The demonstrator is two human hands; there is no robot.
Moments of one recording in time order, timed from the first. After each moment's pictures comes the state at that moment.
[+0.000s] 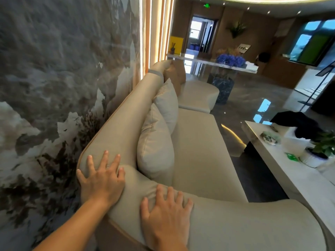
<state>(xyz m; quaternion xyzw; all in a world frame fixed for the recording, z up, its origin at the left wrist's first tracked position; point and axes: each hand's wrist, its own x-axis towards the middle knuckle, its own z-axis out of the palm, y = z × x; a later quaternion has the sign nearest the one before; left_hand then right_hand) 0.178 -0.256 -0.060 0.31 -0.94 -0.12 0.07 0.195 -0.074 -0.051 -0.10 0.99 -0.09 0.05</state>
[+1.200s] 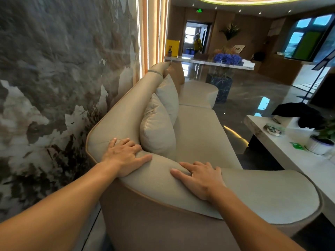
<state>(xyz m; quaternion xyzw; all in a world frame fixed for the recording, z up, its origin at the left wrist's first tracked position) 0.148 -0.280 -0.047 0.05 -1.00 -0.05 0.02 0.137 -0.014 -0.043 -0.17 0.98 -0.12 0.06</state>
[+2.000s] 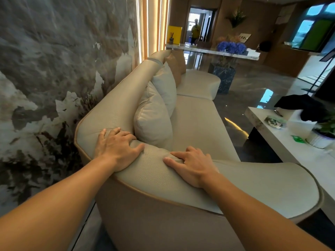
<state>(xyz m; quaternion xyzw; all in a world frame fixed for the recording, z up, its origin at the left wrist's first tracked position) 0.155 -0.259 -0.054 0.12 -0.99 -0.07 0.09 0.119 -0.015 -0.048 -0.23 0.96 -0.15 0.06</state>
